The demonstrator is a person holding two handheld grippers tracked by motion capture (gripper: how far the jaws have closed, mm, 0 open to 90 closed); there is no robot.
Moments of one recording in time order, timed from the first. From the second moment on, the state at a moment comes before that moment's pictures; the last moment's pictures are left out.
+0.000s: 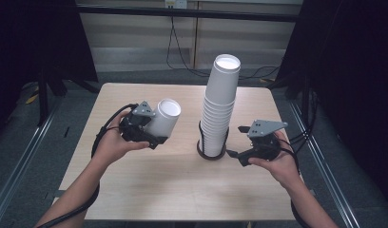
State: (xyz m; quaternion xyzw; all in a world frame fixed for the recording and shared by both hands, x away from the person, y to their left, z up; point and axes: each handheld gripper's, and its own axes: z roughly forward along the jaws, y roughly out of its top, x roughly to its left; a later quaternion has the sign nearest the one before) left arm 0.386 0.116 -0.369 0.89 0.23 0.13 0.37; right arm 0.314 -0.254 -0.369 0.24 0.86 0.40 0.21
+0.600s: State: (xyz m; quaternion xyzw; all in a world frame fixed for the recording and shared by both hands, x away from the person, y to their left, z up) left arm 0.361 0.090 -0.390 0.94 0.15 0.13 0.27; right arm 0.312 -0.226 -0.378 0.18 0.91 0.32 0.18
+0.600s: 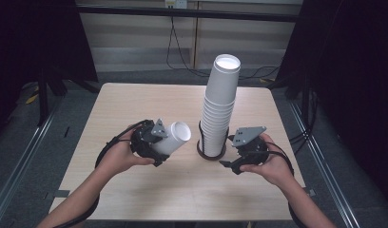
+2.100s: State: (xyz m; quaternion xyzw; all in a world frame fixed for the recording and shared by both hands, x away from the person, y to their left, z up) left arm 0.331 0.042 -0.407 0.97 0.05 0.14 0.17; right arm 0.315 -0.148 -0.371 0.09 0.96 0.23 0.12
